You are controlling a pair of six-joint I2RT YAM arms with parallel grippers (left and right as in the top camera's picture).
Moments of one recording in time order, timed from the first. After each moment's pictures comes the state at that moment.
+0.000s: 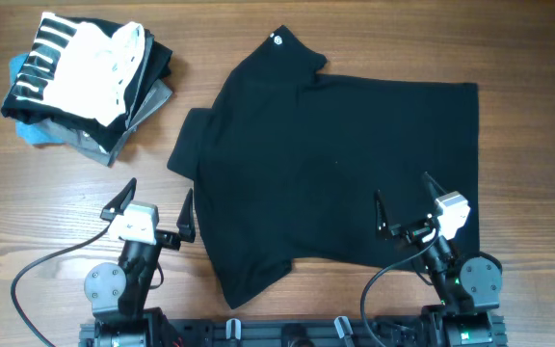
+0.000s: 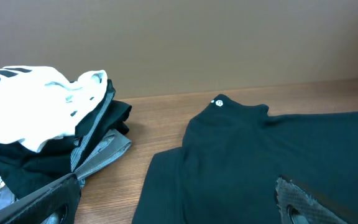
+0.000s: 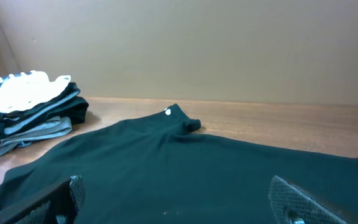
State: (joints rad) left arm 0.11 0.01 0.01 -0.04 0.32 0.01; right arm 0.07 0.03 0.01 0.02 -0.29 0.11
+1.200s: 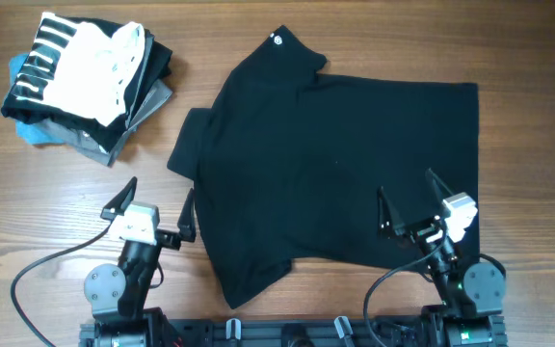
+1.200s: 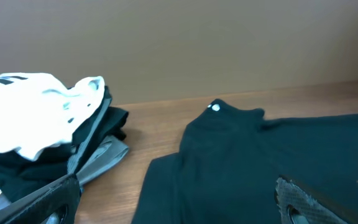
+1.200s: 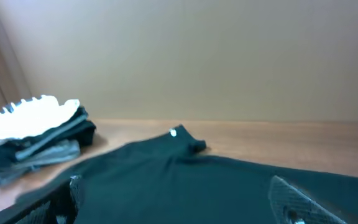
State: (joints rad) left arm 0.11 0.01 0.01 -0.01 0.34 0.01; right arm 0.07 0.03 0.01 0.11 -0.29 0.18
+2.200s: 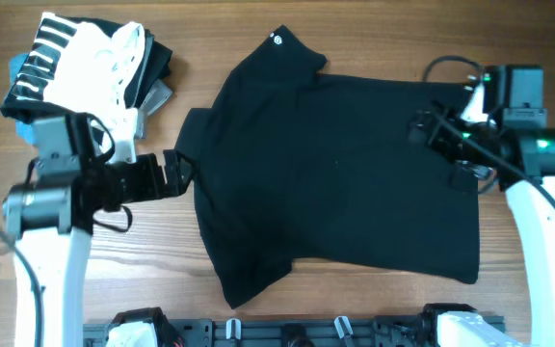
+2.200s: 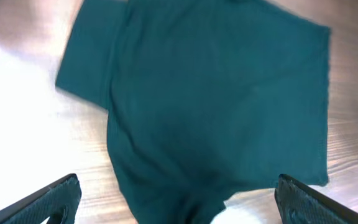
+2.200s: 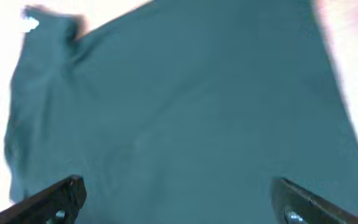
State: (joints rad) left arm 0.11 1.15 1.11 -1.10 0.49 -0.09; right arm -0.05 1.30 1.30 -1.09 -0.09 0.50
